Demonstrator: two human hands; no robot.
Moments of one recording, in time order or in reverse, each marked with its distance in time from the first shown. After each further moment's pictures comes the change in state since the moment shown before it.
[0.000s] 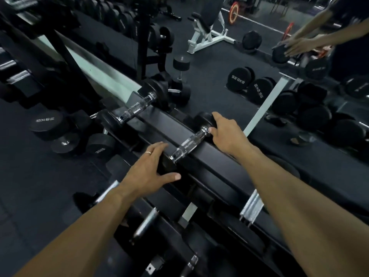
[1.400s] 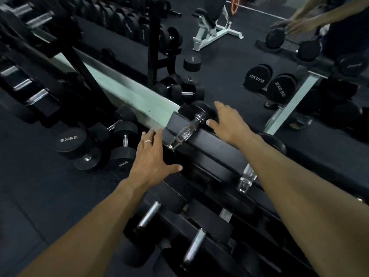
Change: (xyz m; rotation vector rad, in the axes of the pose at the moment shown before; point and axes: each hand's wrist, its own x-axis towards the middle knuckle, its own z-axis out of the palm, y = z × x) left_hand 0.066 -0.102 -0.136 0.153 0.114 -0.086; right_hand 0.108 -0.147 0.037 0.024 0.030 0.010
